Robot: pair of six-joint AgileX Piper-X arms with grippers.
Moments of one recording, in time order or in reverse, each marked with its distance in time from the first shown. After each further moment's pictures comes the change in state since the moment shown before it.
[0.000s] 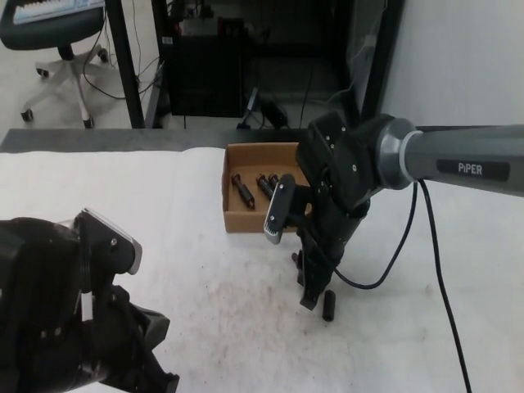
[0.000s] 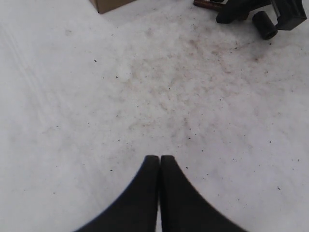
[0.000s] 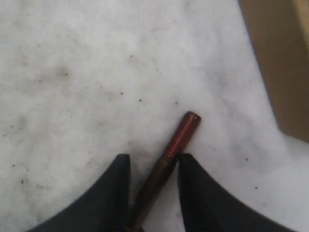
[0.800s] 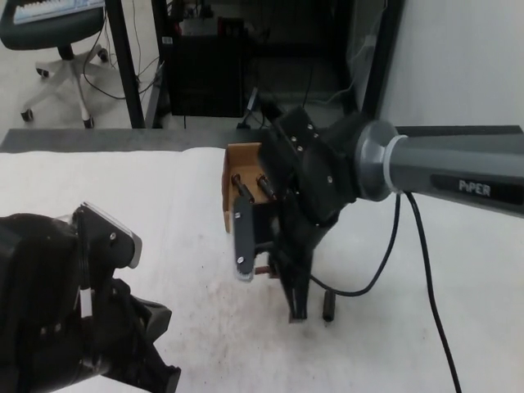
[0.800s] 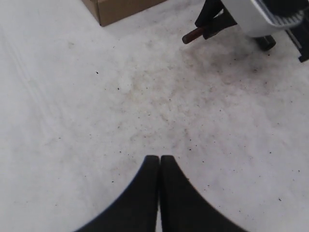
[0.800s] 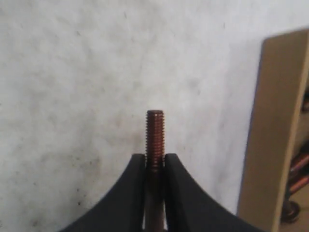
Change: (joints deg) left arm 0.0 0.0 0.0 -2.0 0.0 0.0; right arm 11.4 -6.7 0.0 -1.1 4.6 -20.1
